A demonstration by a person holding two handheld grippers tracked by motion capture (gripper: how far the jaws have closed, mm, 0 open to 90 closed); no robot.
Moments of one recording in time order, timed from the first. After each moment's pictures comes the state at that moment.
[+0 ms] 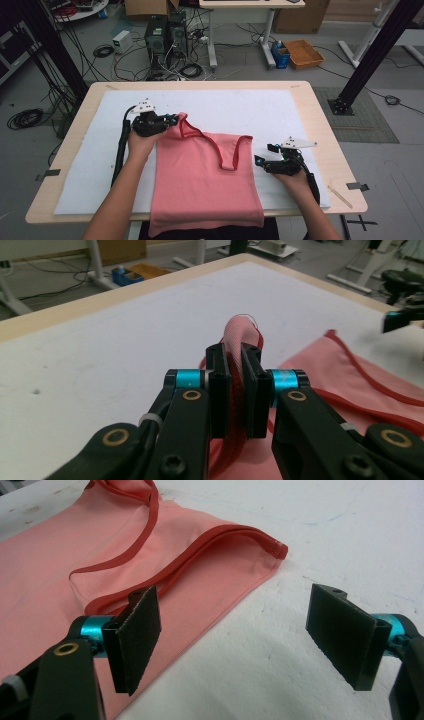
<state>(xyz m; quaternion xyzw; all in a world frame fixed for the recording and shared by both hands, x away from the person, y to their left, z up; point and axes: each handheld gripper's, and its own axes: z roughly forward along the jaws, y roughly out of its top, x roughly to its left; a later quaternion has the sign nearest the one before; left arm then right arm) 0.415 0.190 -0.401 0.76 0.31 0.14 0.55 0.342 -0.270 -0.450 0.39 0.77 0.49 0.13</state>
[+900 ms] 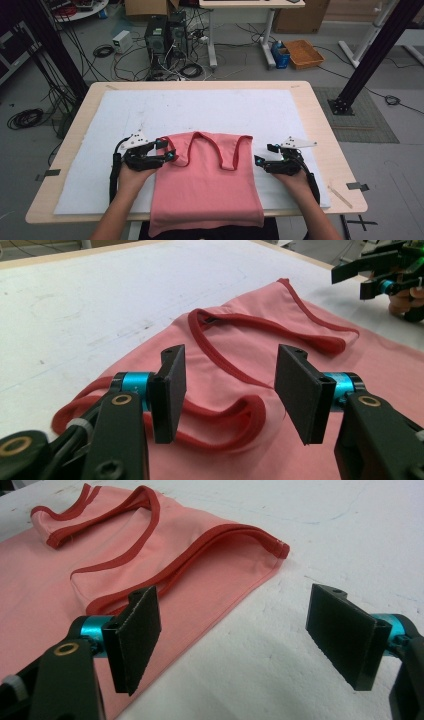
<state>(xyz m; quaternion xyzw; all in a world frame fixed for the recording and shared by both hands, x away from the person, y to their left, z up) 0.341 0.197 -0.431 0.76 0.33 0.13 0.54 0.343 -0.270 -0.450 0.38 0.77 0.49 0.13</state>
